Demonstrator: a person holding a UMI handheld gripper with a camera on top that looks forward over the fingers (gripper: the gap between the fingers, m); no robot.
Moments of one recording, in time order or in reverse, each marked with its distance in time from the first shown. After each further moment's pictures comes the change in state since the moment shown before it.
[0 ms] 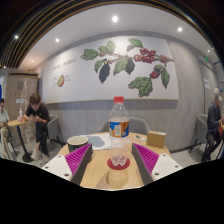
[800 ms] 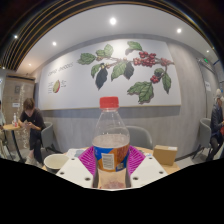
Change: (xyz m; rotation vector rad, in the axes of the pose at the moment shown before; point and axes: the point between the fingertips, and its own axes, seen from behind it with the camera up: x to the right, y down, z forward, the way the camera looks) arm 0.016 -0.022 0.133 0.099 0.014 0.006
